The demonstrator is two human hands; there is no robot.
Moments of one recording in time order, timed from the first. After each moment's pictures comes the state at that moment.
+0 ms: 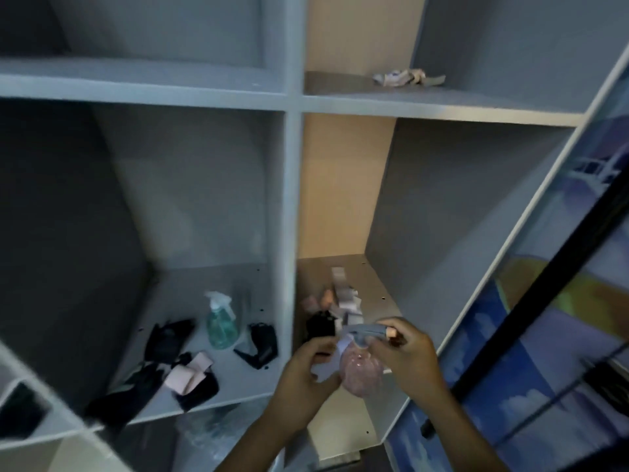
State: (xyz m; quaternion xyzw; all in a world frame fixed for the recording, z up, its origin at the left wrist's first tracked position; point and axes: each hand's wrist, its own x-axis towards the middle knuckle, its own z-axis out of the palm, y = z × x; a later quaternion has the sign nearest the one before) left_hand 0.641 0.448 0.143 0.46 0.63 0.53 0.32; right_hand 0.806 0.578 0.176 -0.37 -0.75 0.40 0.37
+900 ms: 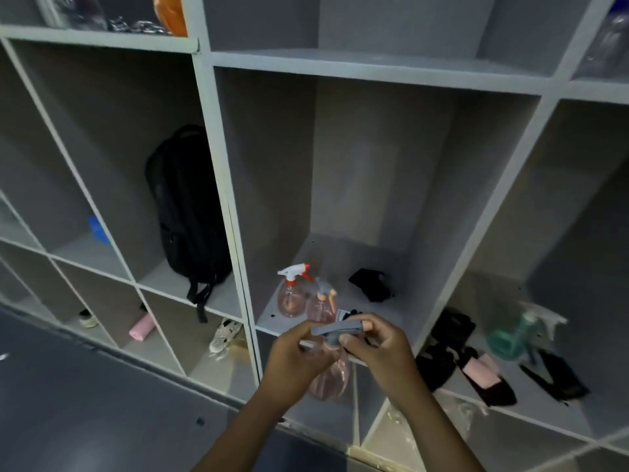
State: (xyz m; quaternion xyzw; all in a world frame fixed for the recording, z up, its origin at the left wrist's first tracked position) left_hand 0.260 -0.055 0.158 0.26 0.73 0.62 0.14; right_hand 0.341 0.100 0.181 -0.12 -0.75 0.63 0.17
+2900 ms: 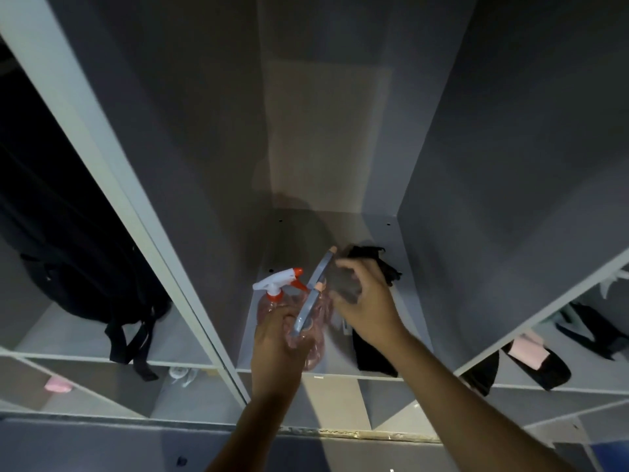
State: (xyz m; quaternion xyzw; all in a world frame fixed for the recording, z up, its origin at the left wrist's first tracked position) left_hand 0.069 -0.008 0.024 0.25 0.83 0.48 0.11; right_hand 0.131 0.163 0.062 -0.25 -0.86 0.39 0.22
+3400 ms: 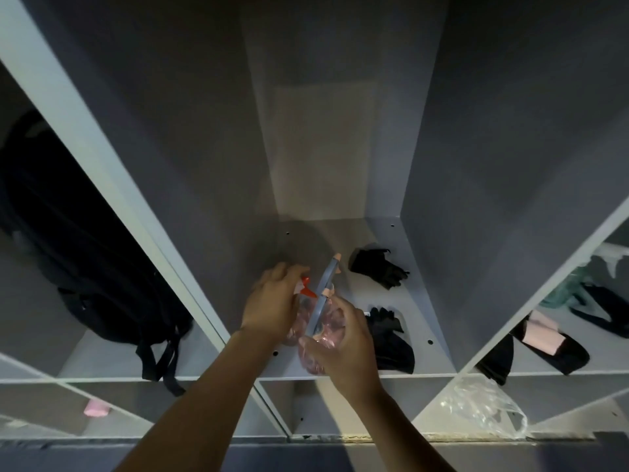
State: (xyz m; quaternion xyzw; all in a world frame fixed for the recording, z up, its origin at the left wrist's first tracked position) left_hand -0.011 0.014 0.101 0.46 0.87 0.17 0.03; right_hand 0.140 0.072 0.041 -0.30 -0.75 0.51 0.28
